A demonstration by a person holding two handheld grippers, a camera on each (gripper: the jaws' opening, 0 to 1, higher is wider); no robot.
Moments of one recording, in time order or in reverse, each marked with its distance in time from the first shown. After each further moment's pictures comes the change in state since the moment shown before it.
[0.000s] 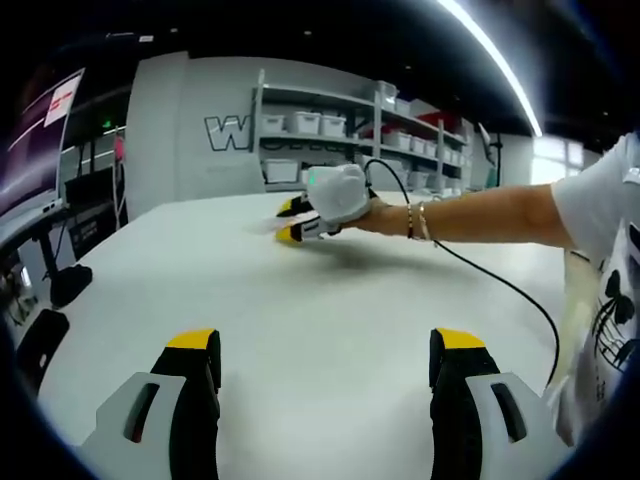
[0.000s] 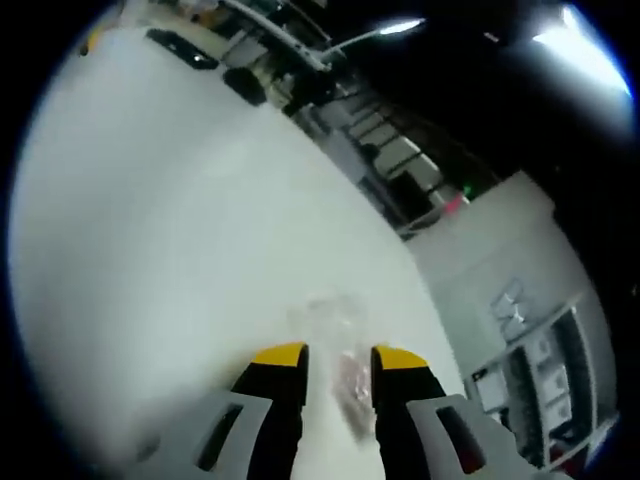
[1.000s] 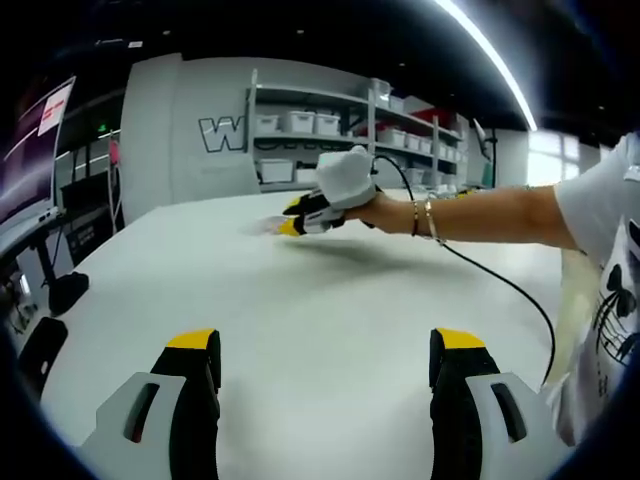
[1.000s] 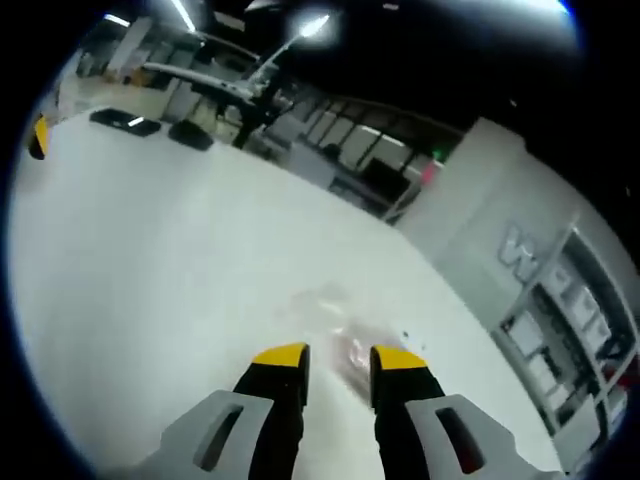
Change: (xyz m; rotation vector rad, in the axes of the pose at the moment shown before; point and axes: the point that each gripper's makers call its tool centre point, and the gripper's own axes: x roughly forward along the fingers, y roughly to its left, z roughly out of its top) left arm 0.001 -0.011 0.005 0.024 0.007 -0.014; right arm -0.023 -0.008 -0.009 0.328 -0.029 0.000
